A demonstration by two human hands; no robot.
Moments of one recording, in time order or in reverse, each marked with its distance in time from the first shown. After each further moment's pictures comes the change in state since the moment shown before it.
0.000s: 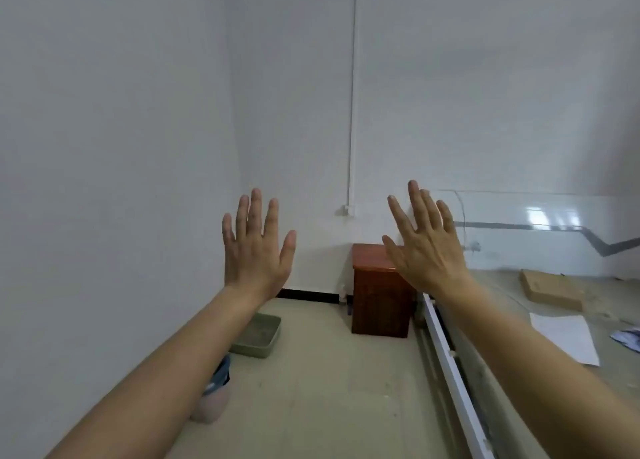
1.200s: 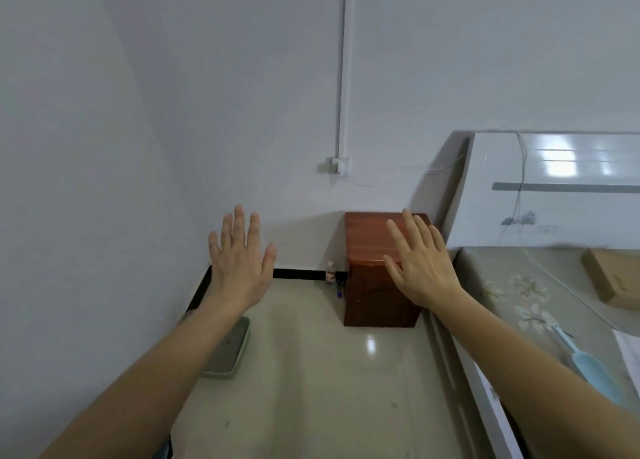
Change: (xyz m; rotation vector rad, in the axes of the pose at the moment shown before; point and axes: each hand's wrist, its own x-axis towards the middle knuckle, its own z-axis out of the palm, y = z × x) left_hand 0.319 -0.094 0.632 -0.001 -0.492 -0.073; right_hand 0.295 0.126 0.607 0.013 -0.493 0.103
